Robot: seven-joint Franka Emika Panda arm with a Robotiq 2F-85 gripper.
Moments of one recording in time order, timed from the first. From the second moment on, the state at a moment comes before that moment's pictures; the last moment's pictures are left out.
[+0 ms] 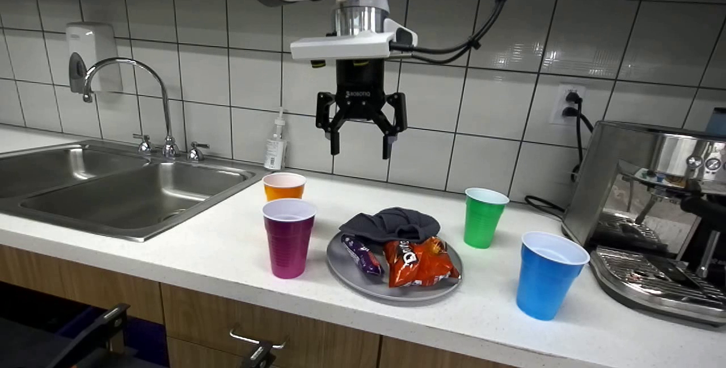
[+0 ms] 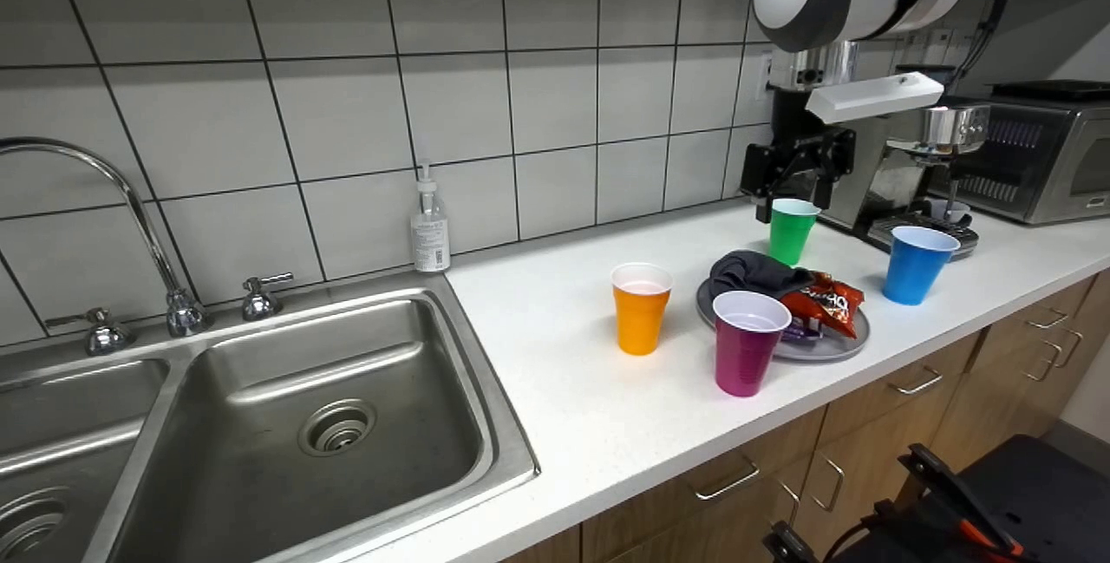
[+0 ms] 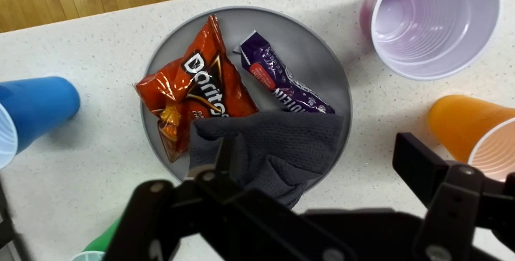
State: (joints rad) arm -0.14 -0.09 -0.17 -2.43 -0.16 2.36 -0.10
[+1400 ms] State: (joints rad) arm -0.14 0.30 -0.17 -2.13 -0.04 2.42 0.02
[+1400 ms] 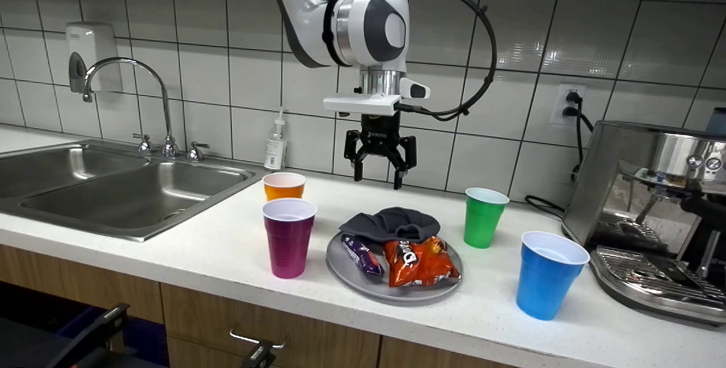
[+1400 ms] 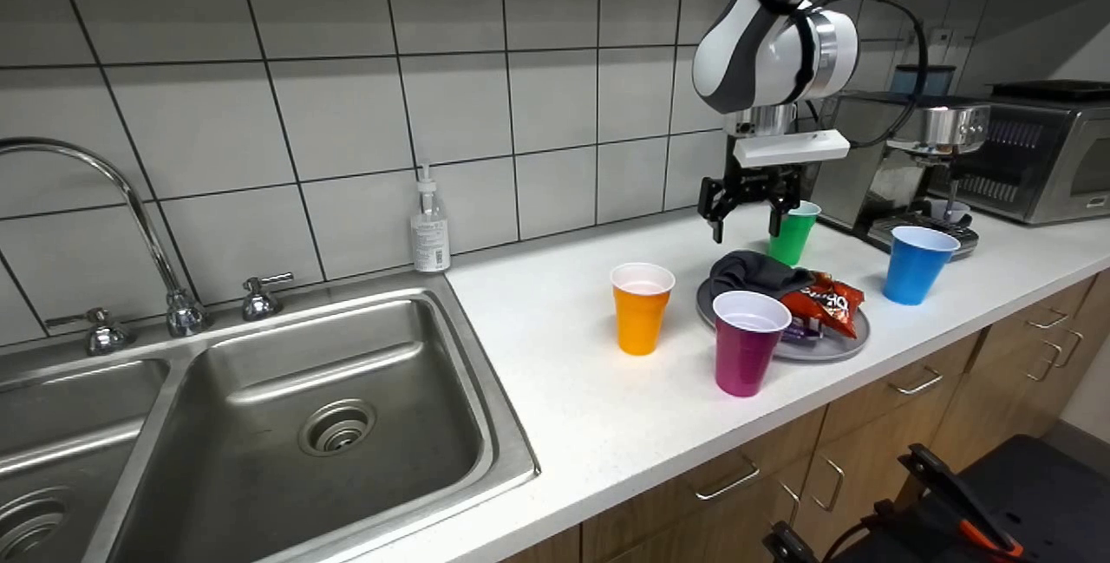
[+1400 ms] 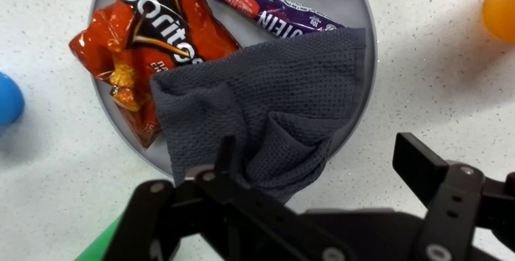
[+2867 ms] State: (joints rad) arm -0.14 0.49 -0.18 -2.02 0.08 2.54 0.22
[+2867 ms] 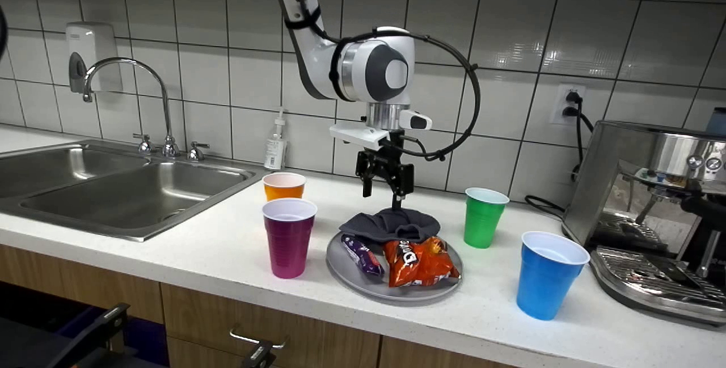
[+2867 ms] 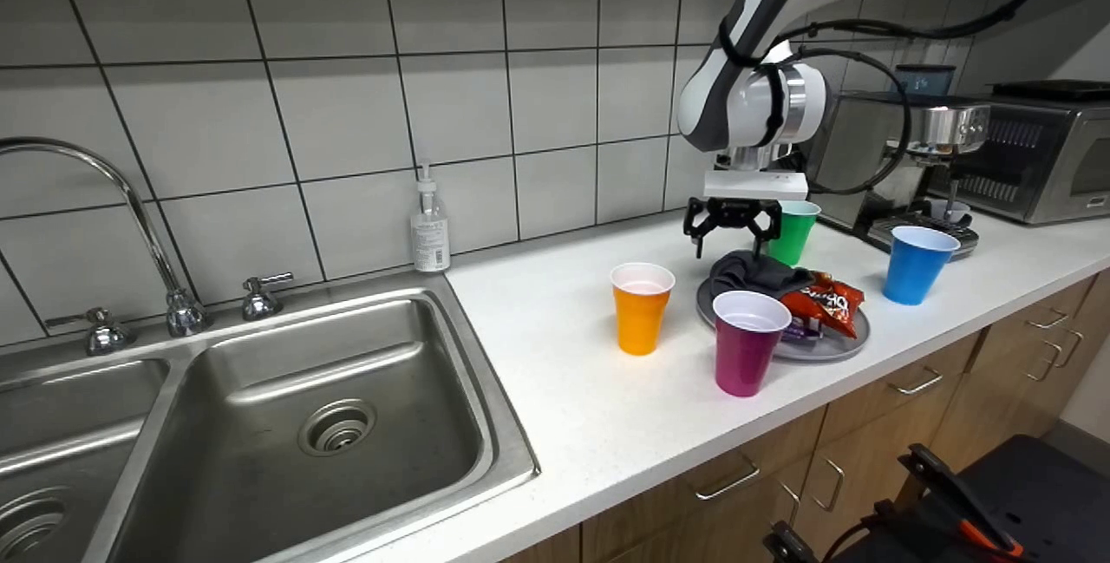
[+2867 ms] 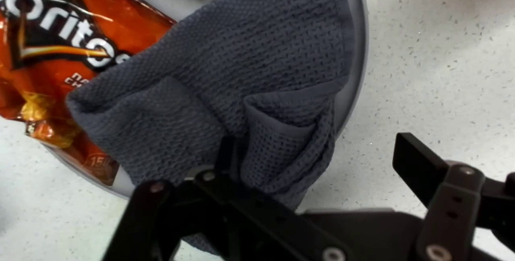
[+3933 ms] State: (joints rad) arm -0.14 0.62 -0.21 -1.91 0.08 2.54 0.29
